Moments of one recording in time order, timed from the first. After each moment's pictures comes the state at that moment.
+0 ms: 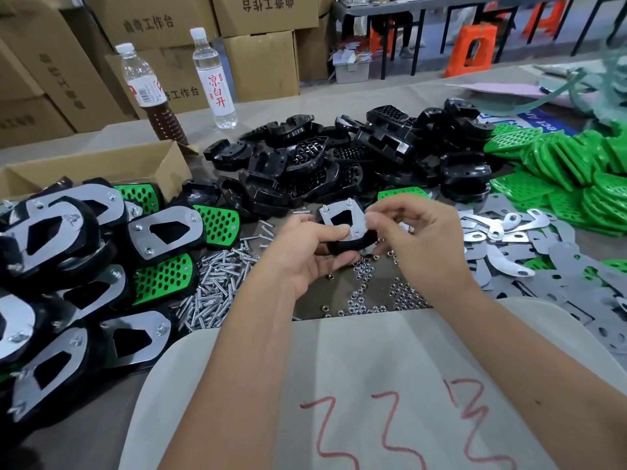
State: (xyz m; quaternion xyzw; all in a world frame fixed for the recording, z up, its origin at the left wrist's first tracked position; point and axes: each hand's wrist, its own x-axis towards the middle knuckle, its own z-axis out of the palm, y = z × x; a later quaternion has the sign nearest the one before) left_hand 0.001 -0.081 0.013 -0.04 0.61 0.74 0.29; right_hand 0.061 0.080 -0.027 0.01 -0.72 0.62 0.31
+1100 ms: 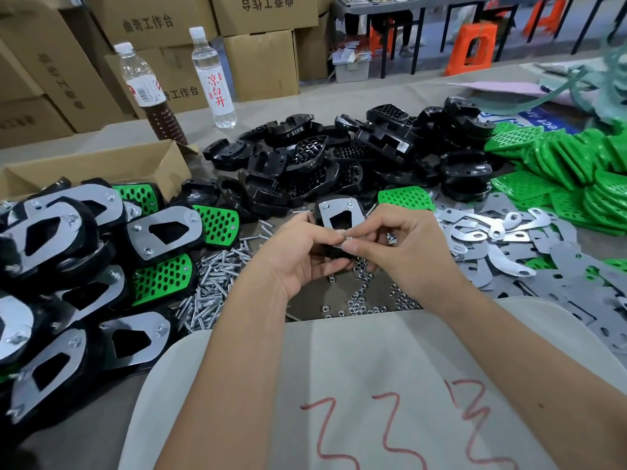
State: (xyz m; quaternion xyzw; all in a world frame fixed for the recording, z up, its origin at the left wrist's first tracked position) left_hand -0.004 -0.090 0.012 0.01 0.63 0.71 0.32; right_hand 0.071 0.066 -0.014 0.04 -0.76 0.62 0.21
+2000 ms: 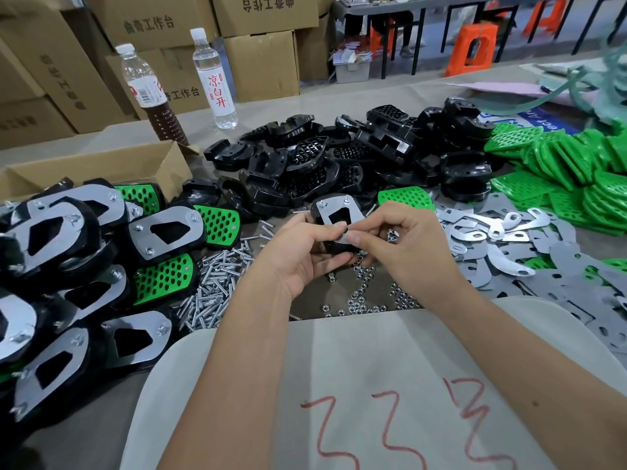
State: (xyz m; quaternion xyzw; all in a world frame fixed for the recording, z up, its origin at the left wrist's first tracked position) left_hand -0.004 -0.087 0.008 -0.01 0.60 0.74 0.31; right_hand 0.067 0.069 -0.019 0.03 -0.76 0.60 0.24
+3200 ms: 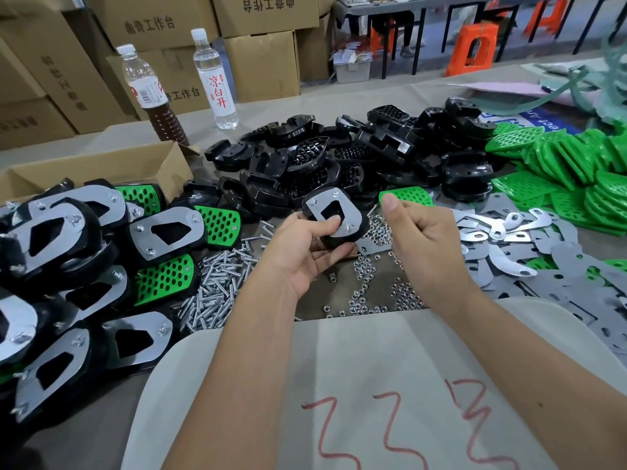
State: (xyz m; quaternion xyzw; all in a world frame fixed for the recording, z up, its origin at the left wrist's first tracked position) left_hand -0.005 -0.083 0.006 -0.06 0.55 0.78 0.28; right_hand 0.069 0.071 -0.017 0.02 -0.74 0.59 0.31
